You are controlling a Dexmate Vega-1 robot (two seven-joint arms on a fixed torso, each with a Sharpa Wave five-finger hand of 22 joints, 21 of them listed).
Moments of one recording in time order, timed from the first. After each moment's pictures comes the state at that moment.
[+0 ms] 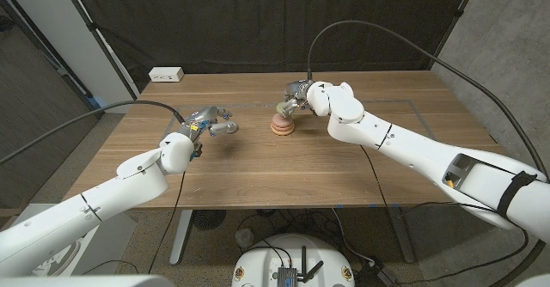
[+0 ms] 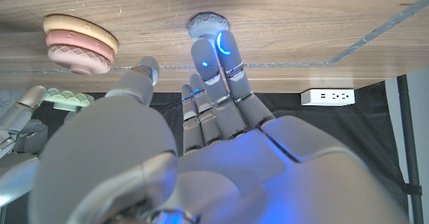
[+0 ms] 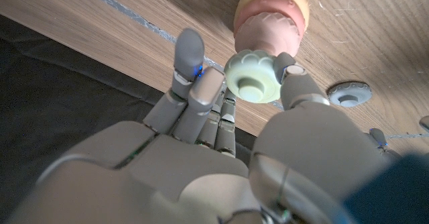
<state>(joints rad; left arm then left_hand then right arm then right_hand) 1.02 1.01 0.47 -2.07 0.21 0.53 0.22 0.81 0.04 0.47 -0.17 0.30 0.49 0.03 0.20 0.22 0.55 -0.09 0.21 0.57 0.91 -0.12 1.39 0.52 0.66 -0.06 1.54 0.21 -0.31 -0.48 -1.06 -1.73 -0.79 -0.65 0.56 0.83 -0.02 0.54 -0.21 0.35 0.56 0.02 0.34 0.27 0.68 -0.04 0.21 0.62 1.22 -0.22 1.49 1.22 1.10 -0.20 1.53 0.24</state>
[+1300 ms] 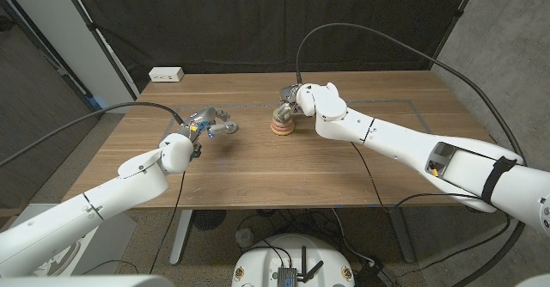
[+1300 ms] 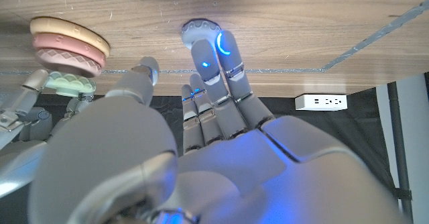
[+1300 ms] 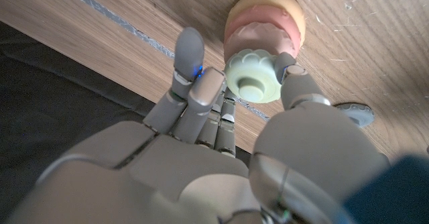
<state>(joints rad) 1.01 1.00 0.48 -2.04 0.20 0.54 0.23 0.81 0.04 0.47 -0.17 0.30 0.49 0.03 0.20 0.22 0.55 -0.09 0.21 0.57 0.91 -0.12 1.40 0.52 0.66 -0.06 1.54 0.21 -0.22 -0.41 -1.18 -1.60 -0.77 -0.67 0.57 0.83 -0.02 0.54 -0.21 0.35 0.57 0.03 0.34 0.27 0.70 -0.05 0.21 0.63 1.22 -0.22 1.49 1.22 1.10 -0.20 1.53 0.24</state>
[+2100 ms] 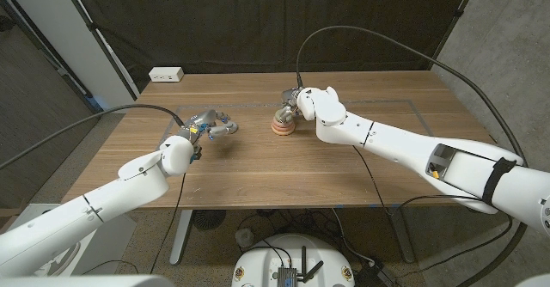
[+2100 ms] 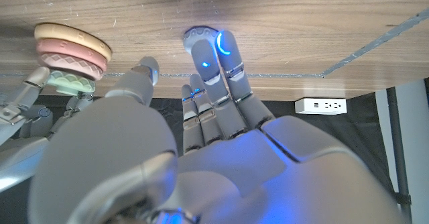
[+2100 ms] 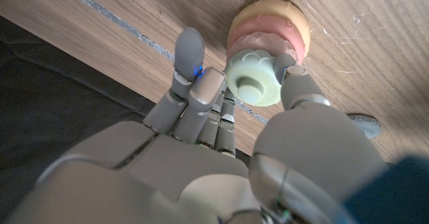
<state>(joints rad) 1.02 1.00 0.48 -2.05 0.19 0.54 0.23 0.81 0.04 0.48 -0.17 0.30 0.49 0.03 0.20 0.22 0.55 -0.09 0.21 0.57 0.91 -0.12 1.40 0.52 0.66 -0.06 1.54 0.21 -0.23 -0.42 -1.20 -1.59 -0.79 -0.69 0.56 0.83 -0.02 0.55 -0.22 0.35 0.57 0.03 0.33 0.27 0.70 -0.05 0.20 0.63 1.20 -0.22 1.49 1.22 1.10 -0.20 1.53 0.24</state>
